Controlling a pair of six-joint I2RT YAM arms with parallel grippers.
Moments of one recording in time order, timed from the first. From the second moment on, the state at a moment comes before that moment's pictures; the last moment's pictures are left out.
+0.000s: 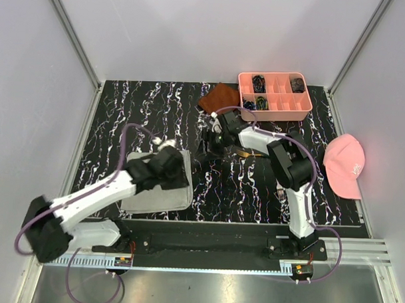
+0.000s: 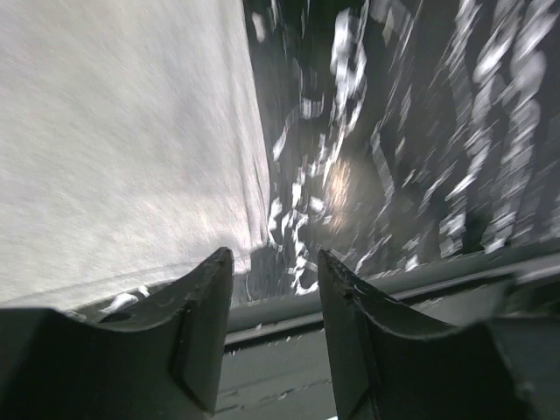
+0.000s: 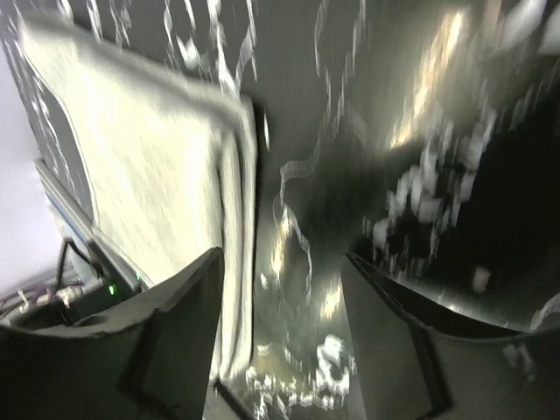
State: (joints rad) left arm -0.84 1.17 0.83 -0.67 -0.13 -0.88; right arm 0.56 2.15 1.46 -0.24 -0.56 0.59
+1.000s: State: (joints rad) left arm 0.00 1.09 0.84 -0.68 0.31 -0.56; right arm 0.52 1.99 1.21 -0.25 -0.47 0.54
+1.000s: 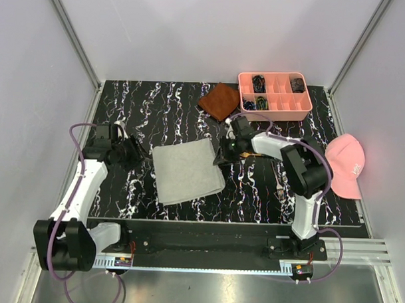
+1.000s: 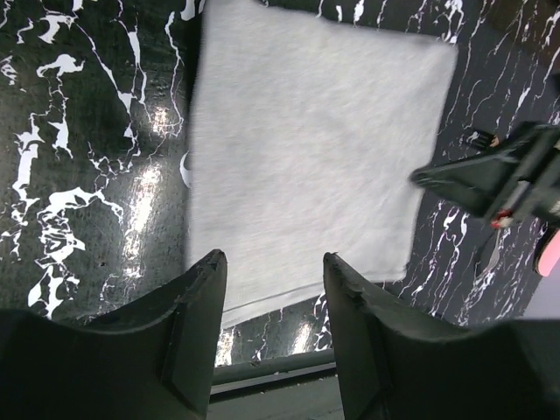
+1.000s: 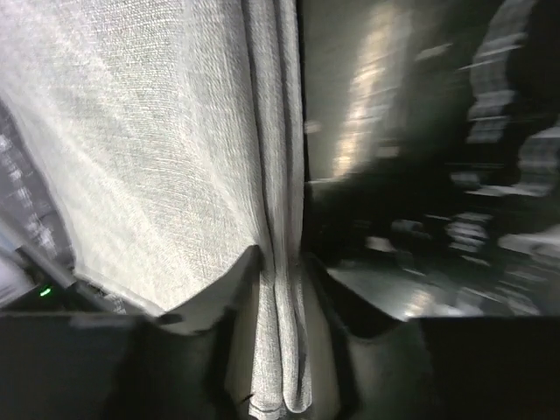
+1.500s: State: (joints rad) left arm 0.04 1.07 0.85 -0.70 0.17 -0.65; right arm 0.83 1.99 1.57 -0.70 0.13 0.47
